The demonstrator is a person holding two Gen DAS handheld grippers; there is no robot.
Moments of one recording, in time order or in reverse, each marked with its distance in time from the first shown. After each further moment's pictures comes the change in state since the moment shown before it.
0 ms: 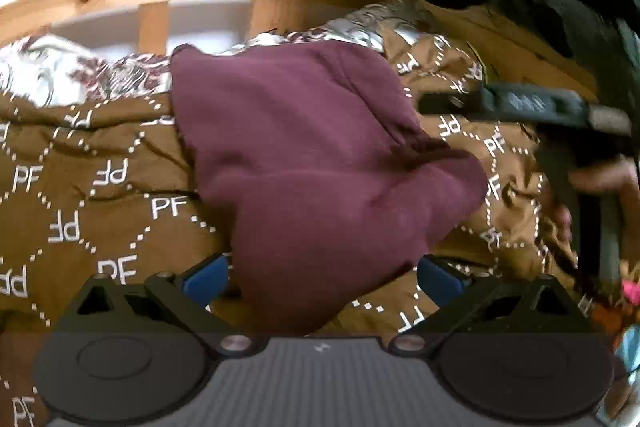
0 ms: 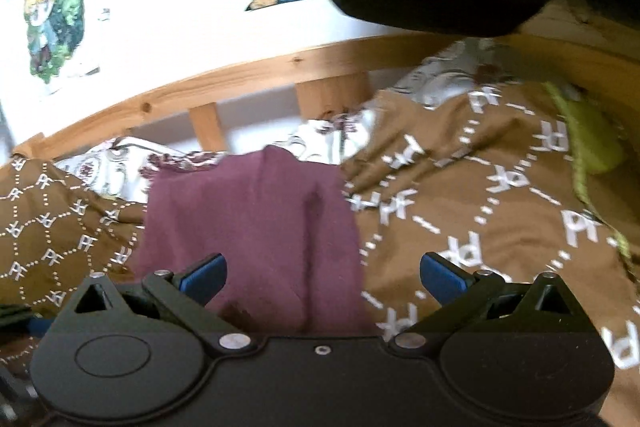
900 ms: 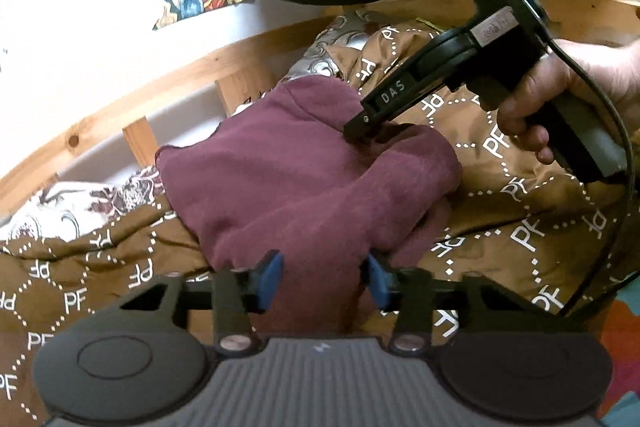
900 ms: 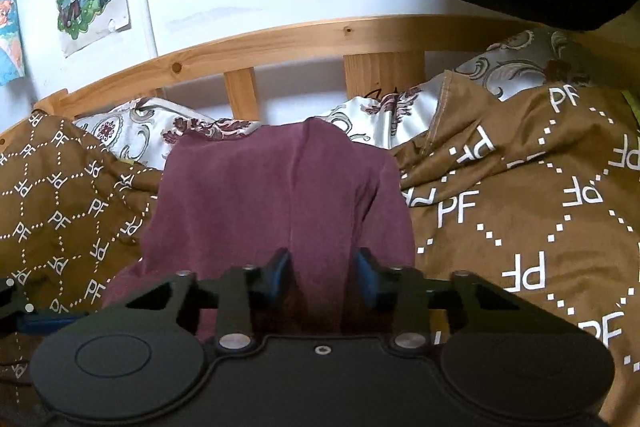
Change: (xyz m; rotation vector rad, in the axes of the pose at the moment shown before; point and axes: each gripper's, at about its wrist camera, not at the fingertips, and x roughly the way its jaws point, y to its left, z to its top) left arm 0.002 -0.064 -0.025 0.397 -0.153 0.224; right arm 0.041 0.017 0.000 -0.108 0.069 0.079
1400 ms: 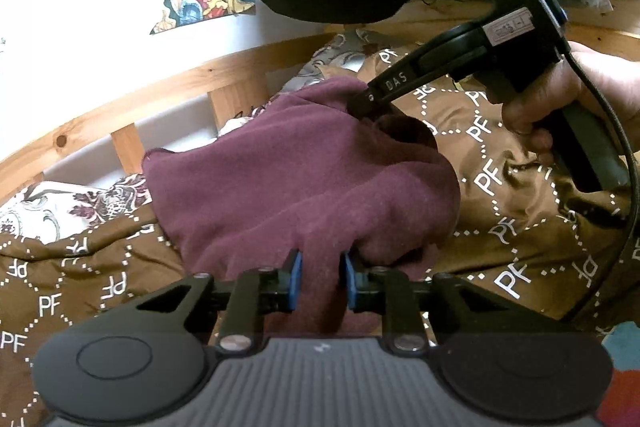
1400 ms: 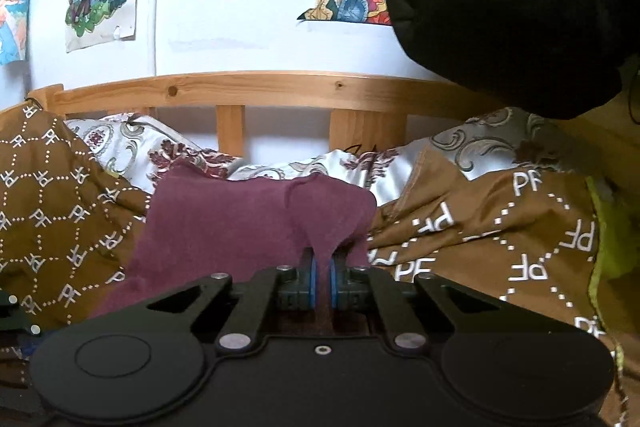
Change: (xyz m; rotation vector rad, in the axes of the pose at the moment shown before) left arm 0.014 -0.007 0.011 -0.070 -0.042 -0.039; right arm -0.028 0.003 0.015 -0.133 -0.116 -0.105
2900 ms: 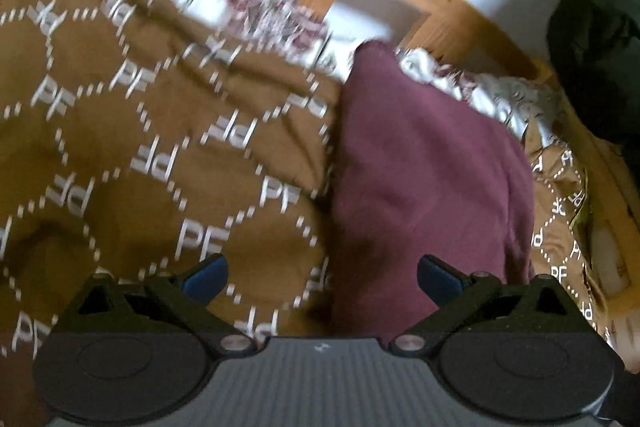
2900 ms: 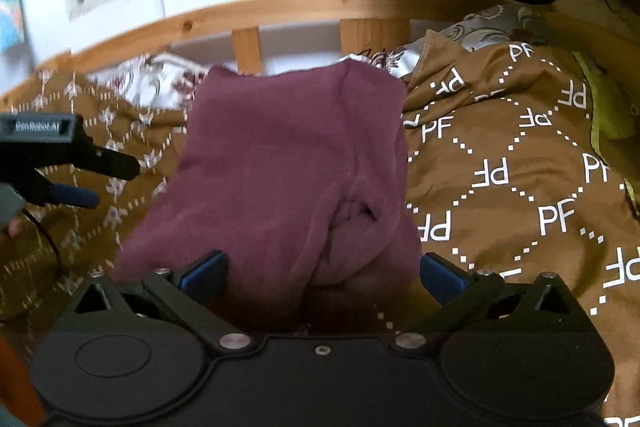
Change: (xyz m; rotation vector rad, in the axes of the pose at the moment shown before) left arm 0.016 0.163 -0.020 -0.875 0.337 -0.013; right arm -0.043 0.035 -0.060 0.099 0.205 0.023
